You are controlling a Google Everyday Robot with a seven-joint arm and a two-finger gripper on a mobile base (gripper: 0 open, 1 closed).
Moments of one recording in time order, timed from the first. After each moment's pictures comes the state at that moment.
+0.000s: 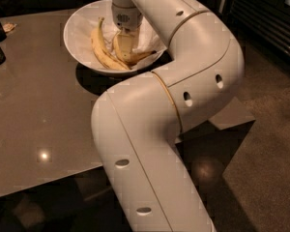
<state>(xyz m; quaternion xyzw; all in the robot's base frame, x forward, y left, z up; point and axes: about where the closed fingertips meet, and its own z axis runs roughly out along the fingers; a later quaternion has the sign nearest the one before) 0.730 0.026 0.874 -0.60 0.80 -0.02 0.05</state>
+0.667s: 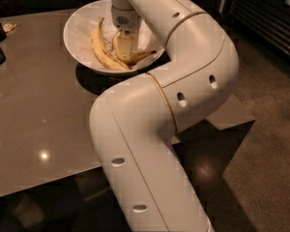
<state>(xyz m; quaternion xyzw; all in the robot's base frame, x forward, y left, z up) 0.732 0.027 0.866 -0.60 0.80 -0.02 0.04</state>
